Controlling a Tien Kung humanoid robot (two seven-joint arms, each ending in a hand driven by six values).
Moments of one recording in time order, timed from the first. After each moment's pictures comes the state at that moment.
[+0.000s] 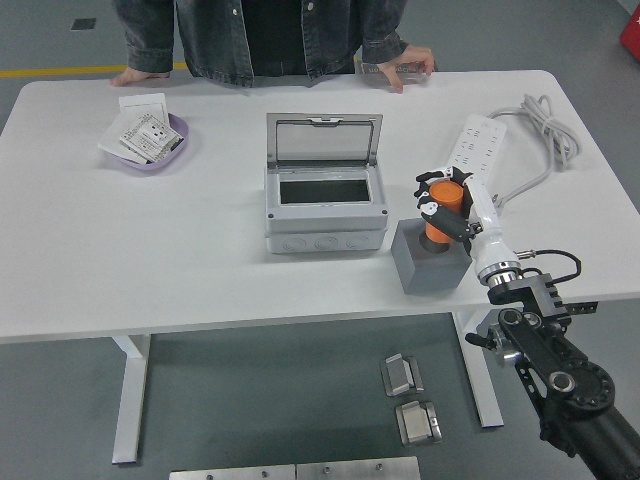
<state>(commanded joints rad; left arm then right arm) 0.03 0.04 -1.55 -0.18 1.17 0.04 0.21 0.27 -0.09 1.22 1.10 -1.38 -0.22 0.31</state>
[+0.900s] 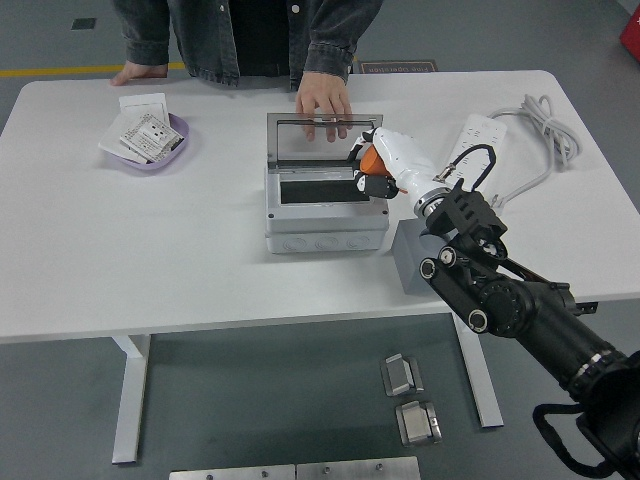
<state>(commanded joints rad) 0.03 0.06 -1.58 -0.18 1.20 0.05 0.25 0.69 -0.01 0.93 0.79 -2.00 -0.26 0.01</state>
